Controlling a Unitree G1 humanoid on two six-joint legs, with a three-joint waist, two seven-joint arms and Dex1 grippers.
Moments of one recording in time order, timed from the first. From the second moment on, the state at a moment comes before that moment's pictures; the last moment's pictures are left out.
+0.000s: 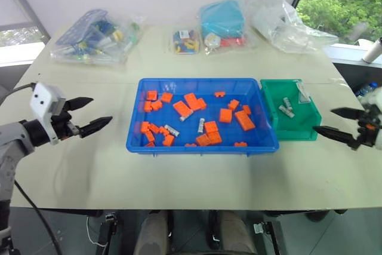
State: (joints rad) left arm -0.12 0.89 0.39 -0.15 -0.55 0.50 -0.96; right arm -0.15 -1.08 -0.40 0.11 0.42 0.48 1.13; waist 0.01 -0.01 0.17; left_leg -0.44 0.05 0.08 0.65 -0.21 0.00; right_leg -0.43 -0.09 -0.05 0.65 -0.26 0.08
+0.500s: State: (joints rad) left arm -0.21 0.89 0.23 -0.33 -0.64 0.61 -1.02; right arm -0.72 -0.72 0.20 -0.12 0.23 0.48 0.94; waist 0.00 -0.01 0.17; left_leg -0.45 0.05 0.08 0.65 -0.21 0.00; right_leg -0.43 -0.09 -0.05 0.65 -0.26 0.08
